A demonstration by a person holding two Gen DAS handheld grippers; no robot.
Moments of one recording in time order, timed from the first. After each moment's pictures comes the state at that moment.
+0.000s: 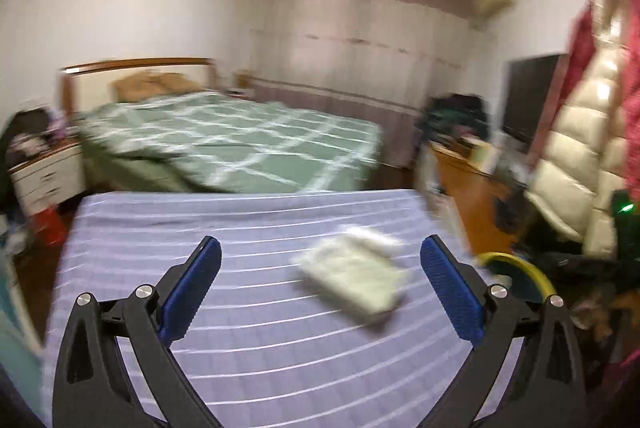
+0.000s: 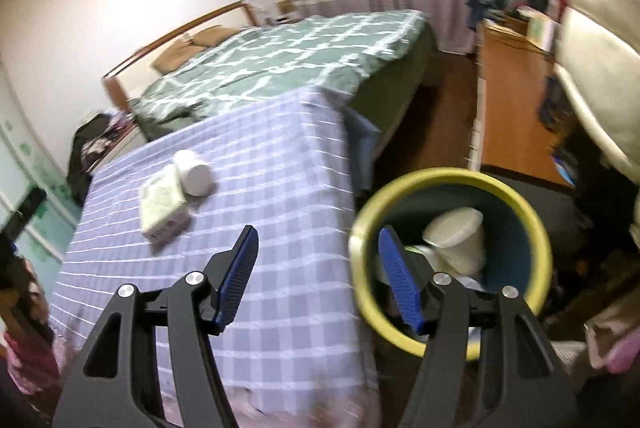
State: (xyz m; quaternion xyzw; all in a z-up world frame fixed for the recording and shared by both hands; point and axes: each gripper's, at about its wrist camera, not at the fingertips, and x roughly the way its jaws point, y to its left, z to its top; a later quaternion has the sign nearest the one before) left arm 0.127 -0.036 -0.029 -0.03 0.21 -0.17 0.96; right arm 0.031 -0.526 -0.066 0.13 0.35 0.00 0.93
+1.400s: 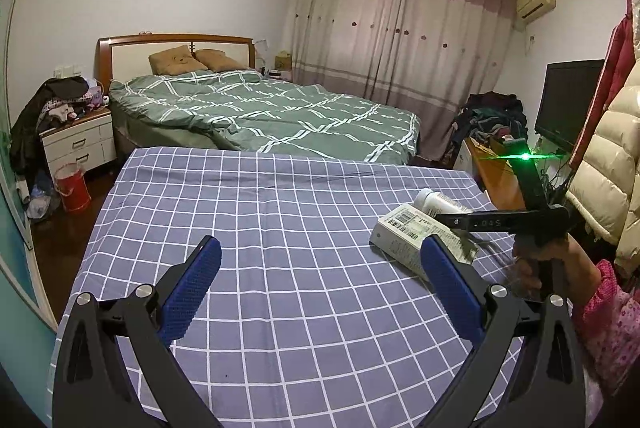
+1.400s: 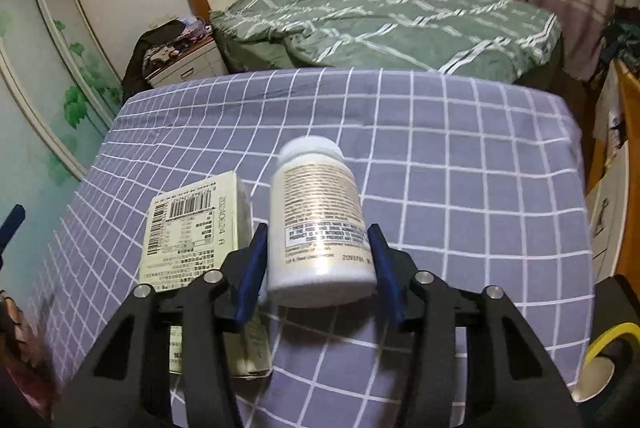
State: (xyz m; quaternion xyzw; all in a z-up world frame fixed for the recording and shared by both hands) left arm 0.139 0.001 -0.070 -0.05 0.24 -0.14 0.96; right arm 0.243 -0.389 -0.129 0.03 0.42 0.17 0.89
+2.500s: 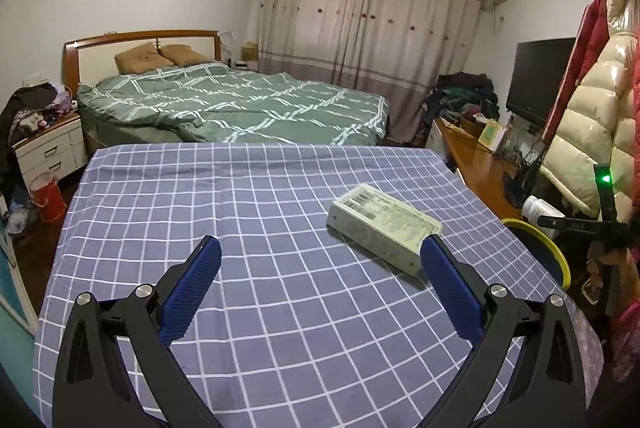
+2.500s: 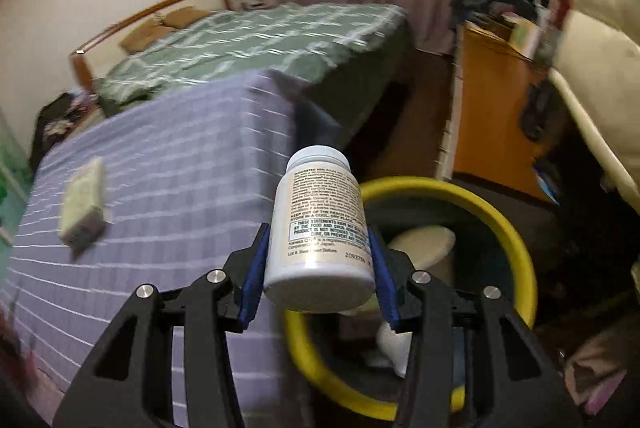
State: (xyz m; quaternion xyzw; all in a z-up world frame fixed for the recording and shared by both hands) left arm 0.130 -0.029 -0.075 -0.02 0.26 -0.21 0.94; right arm 0.072 -0.581 -0.113 0.09 0.38 -0.08 0.92
